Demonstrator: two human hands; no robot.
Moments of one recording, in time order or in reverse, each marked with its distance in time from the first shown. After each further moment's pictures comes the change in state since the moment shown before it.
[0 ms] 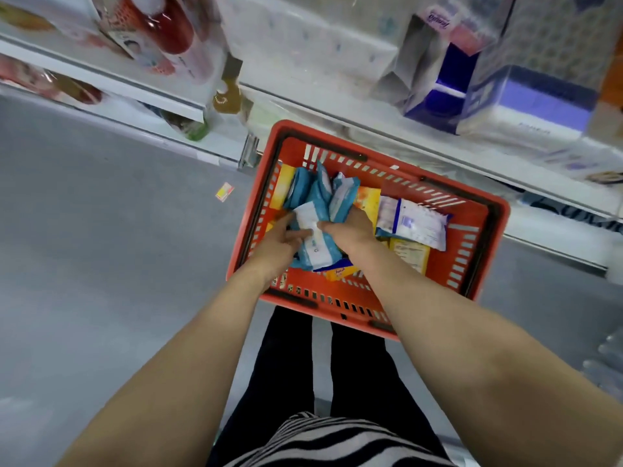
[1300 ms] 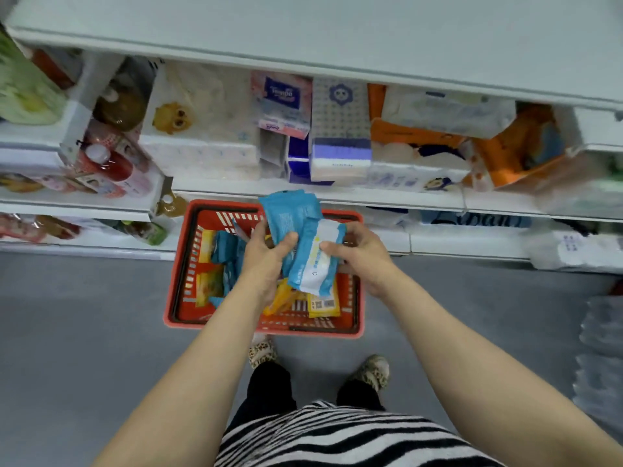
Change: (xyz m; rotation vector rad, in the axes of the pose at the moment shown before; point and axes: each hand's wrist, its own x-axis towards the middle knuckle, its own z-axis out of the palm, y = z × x) left_hand -0.120 0.087 0.162 -0.330 0.003 0.439; right_hand -0.166 0.084 -0.206 0.733 -0.034 -0.380
